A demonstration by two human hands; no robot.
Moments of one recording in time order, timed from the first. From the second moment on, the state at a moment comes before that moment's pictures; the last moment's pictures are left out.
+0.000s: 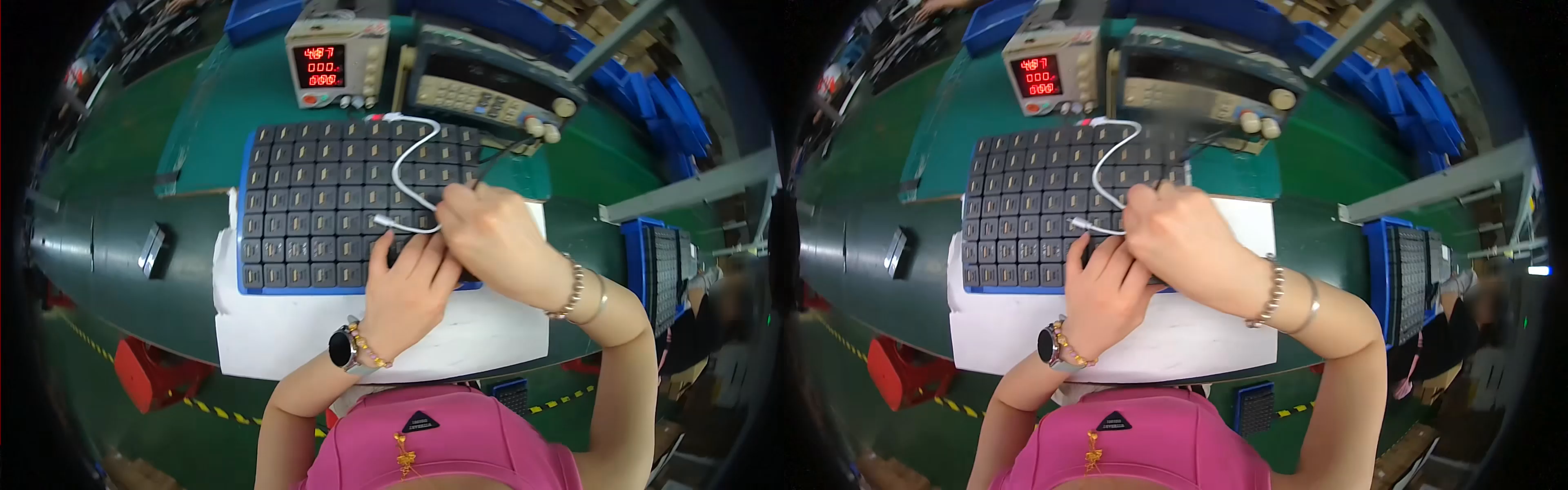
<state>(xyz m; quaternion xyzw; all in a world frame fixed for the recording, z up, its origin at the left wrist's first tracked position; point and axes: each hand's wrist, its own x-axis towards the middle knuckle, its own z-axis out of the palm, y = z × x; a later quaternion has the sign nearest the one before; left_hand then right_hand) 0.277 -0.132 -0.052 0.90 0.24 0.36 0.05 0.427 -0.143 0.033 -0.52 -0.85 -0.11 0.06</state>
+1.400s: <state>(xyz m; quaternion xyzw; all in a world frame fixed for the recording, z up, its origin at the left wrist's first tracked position) 0.276 -0.134 -0.048 0.92 0.26 0.30 0.05 0.432 -0.159 0.015 -0.54 -0.64 0.01 0.55</state>
